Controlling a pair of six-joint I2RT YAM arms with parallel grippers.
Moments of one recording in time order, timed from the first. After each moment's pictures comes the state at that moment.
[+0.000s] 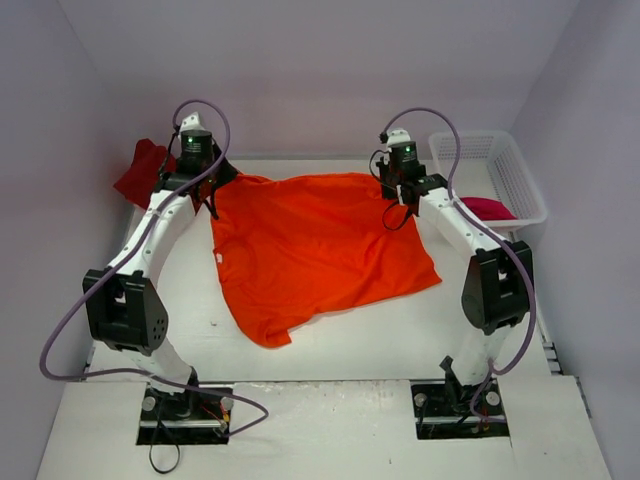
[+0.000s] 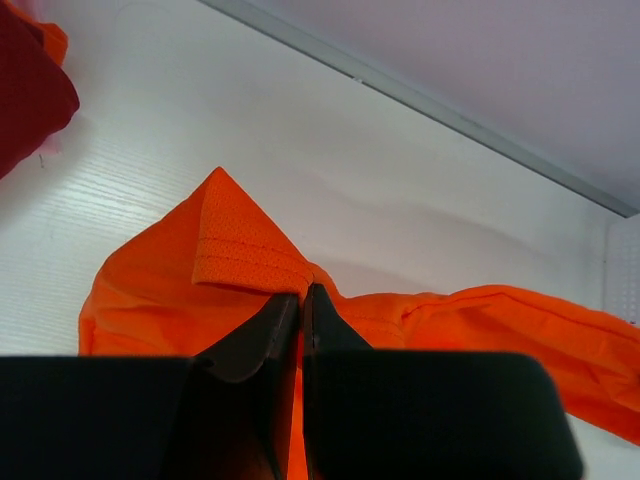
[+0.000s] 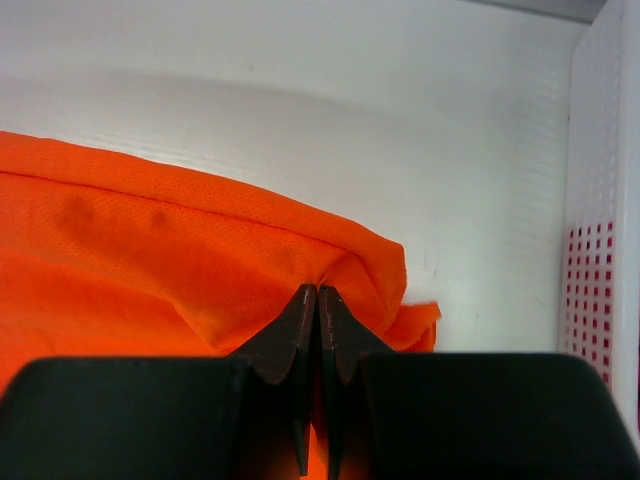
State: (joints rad) left arm -0.16 1.66 1.54 -0.40 -0.07 -0.60; right arm 0.31 1.82 1.50 -0.32 0.16 0.04
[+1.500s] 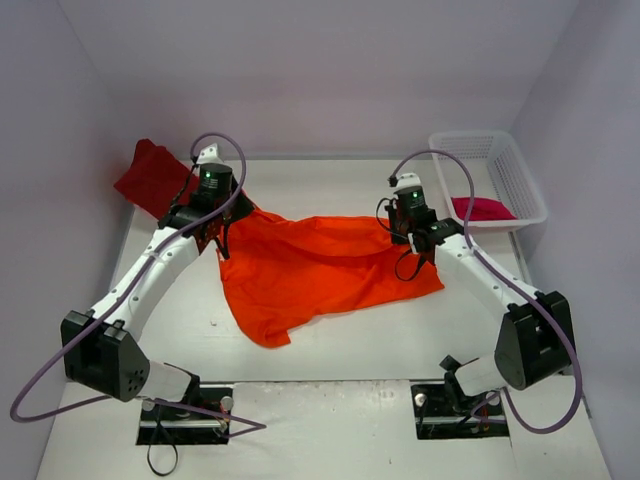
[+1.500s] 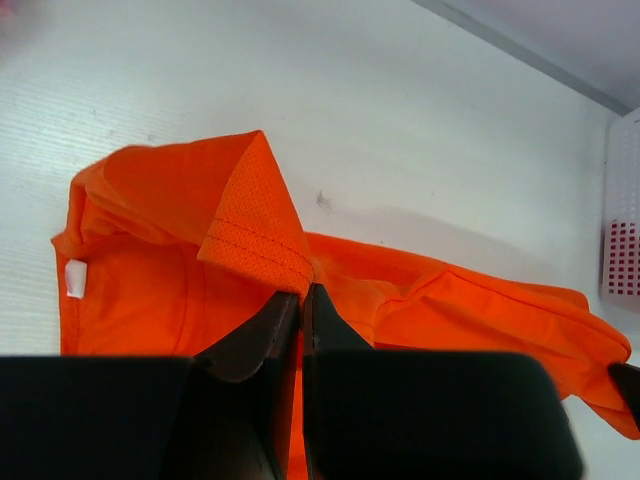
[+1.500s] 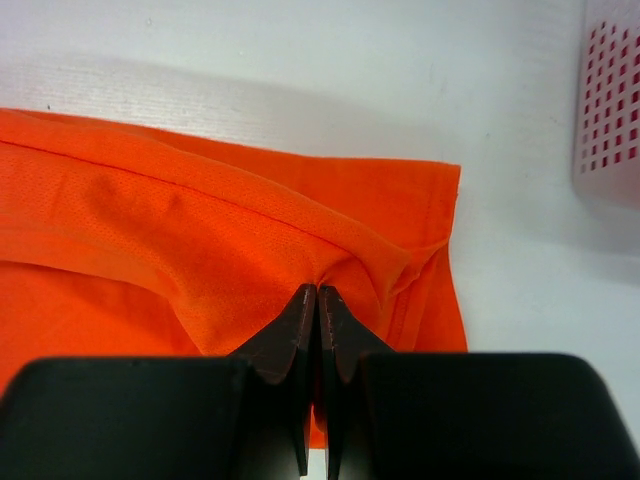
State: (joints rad) left arm -0.34 1.39 1.29 -0.46 -0.16 -0.65; right arm 0.39 1.43 1.05 -0.36 0.24 0.12
